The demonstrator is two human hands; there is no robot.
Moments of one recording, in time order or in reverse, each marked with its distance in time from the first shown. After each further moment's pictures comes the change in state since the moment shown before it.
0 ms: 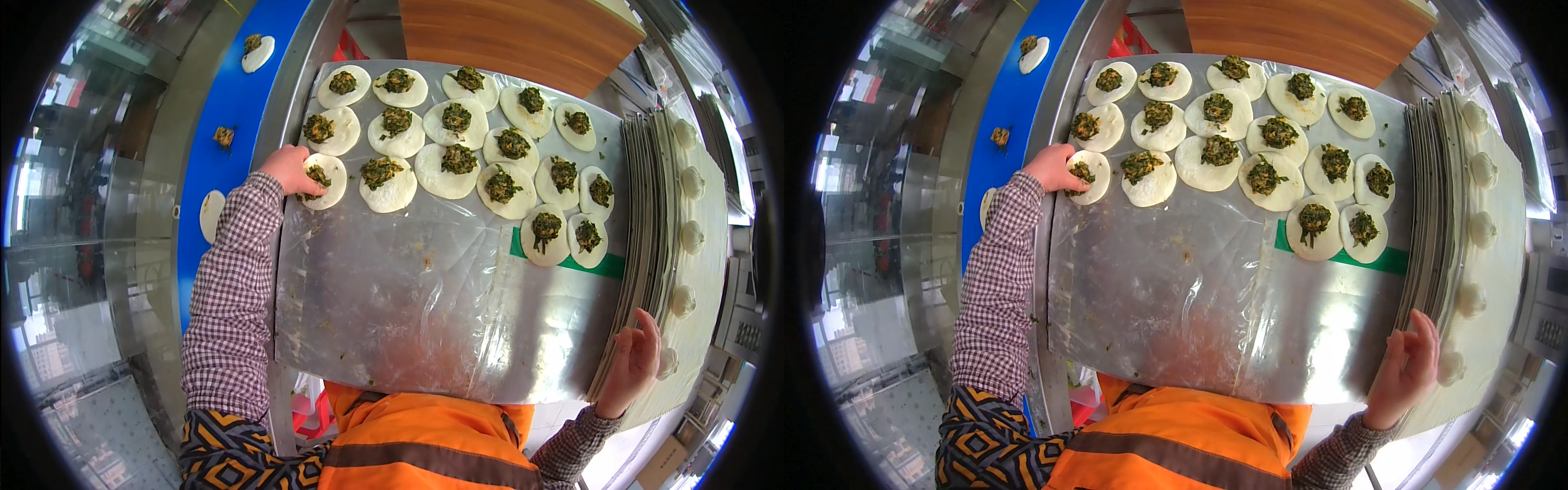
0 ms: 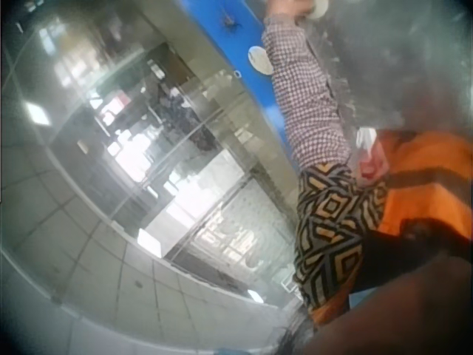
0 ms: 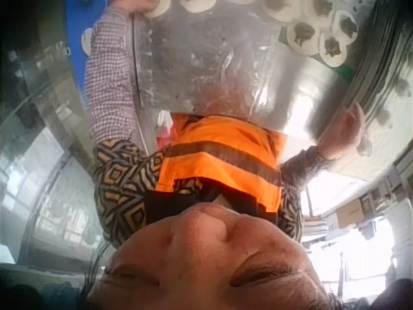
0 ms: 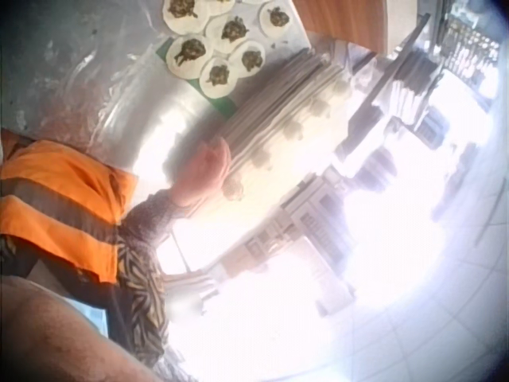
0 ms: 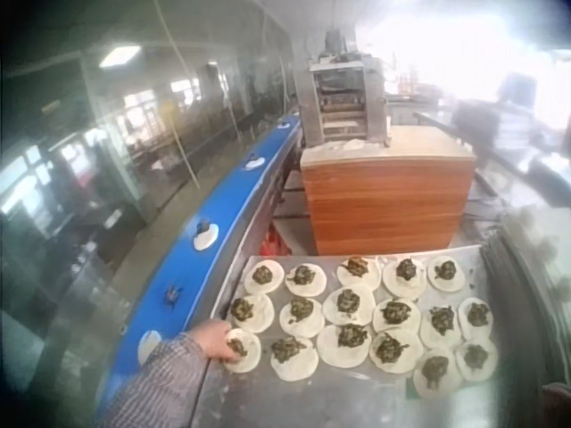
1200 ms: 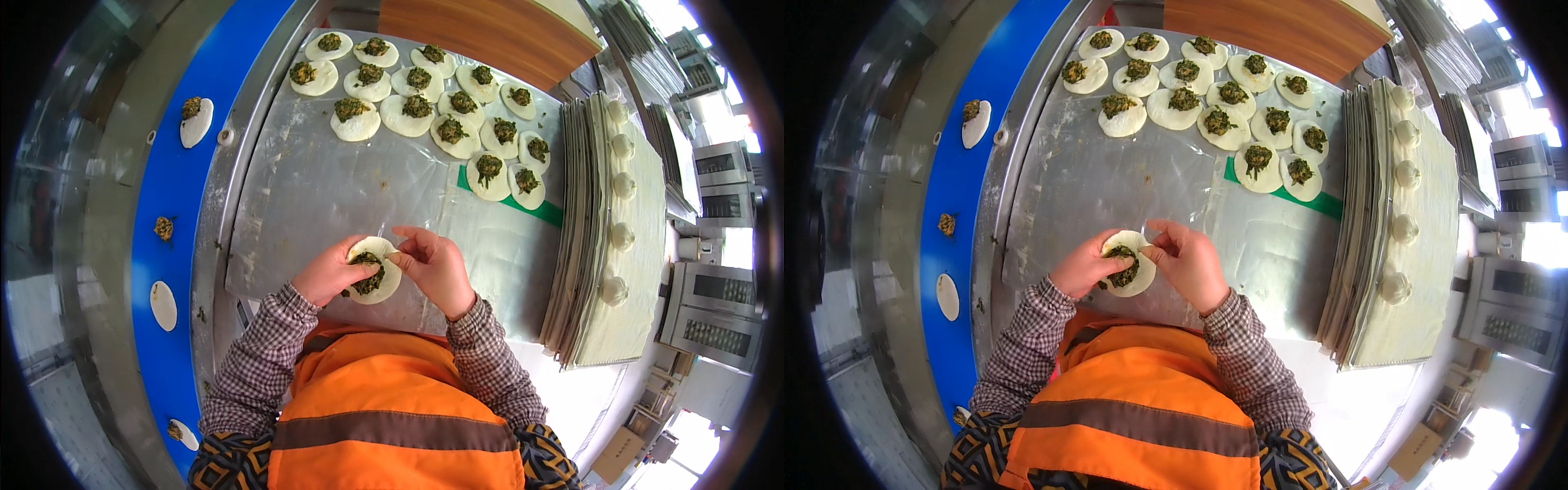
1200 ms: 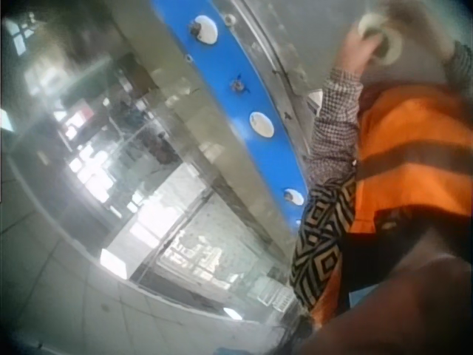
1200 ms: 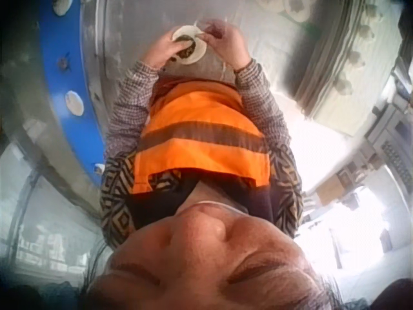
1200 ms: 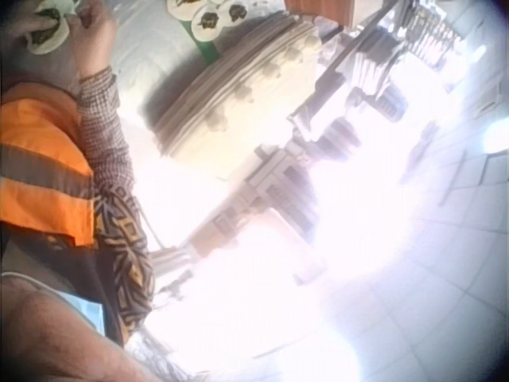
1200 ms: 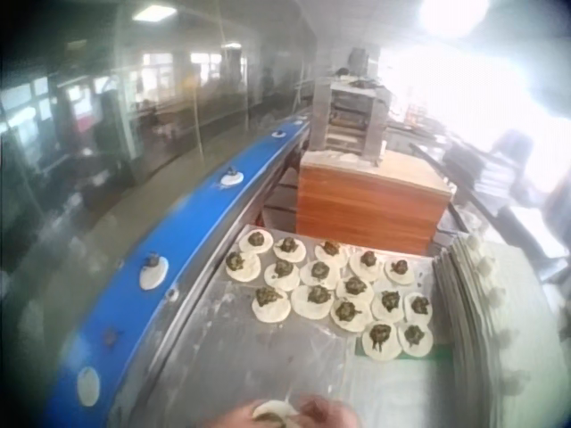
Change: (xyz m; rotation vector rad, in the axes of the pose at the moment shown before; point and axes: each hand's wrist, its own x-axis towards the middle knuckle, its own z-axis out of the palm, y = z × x) left_hand -0.246 0.168 0.120 -1.684 -0.340 0.097; right_hand -0.093 -0.086 0.118 0.496 -0.901 0.007
